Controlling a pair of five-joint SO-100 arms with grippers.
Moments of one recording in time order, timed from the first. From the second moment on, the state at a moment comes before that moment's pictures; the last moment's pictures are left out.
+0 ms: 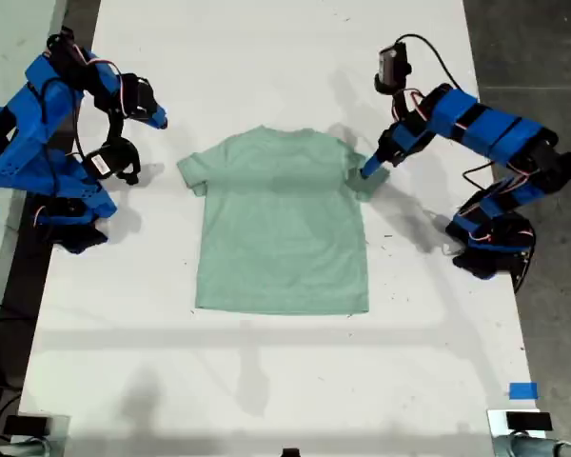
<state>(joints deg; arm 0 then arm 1) -52.7 124.4 105.5 91.8 38.0 51.1 104.4 118.0 64.7 -72.5</state>
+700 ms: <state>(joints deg) -52.6 122.2 105.6 90.3 38.0 57.0 81.2 108.2 59.2 -78.1</state>
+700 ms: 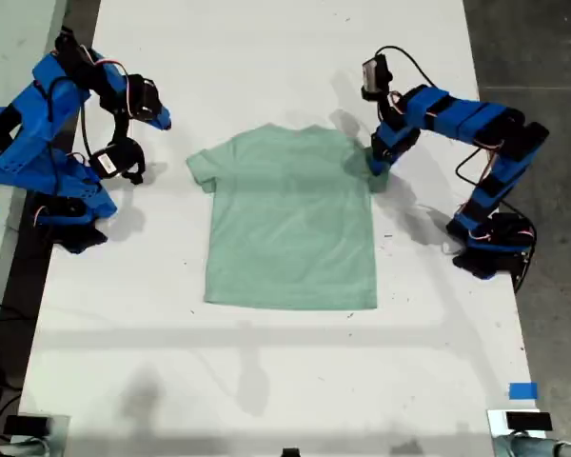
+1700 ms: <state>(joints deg) -51.4 122.1 105.6 89.9 37.2 31.2 60.6 50.3 86.2 -60.8</state>
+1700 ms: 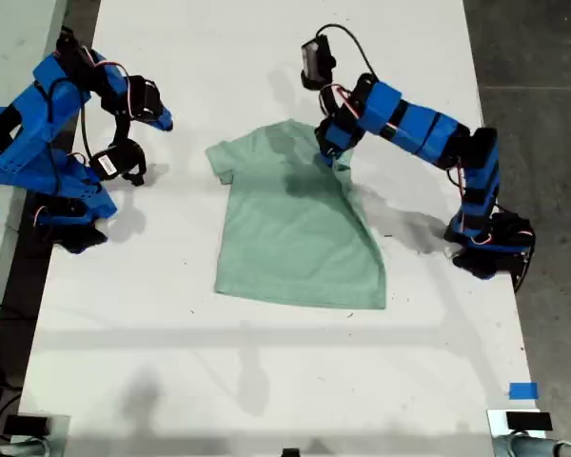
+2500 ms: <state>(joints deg) -50.9 121.5 106.5 90.7 36.1 27.6 80.3 57.7 94.5 -56.1</state>
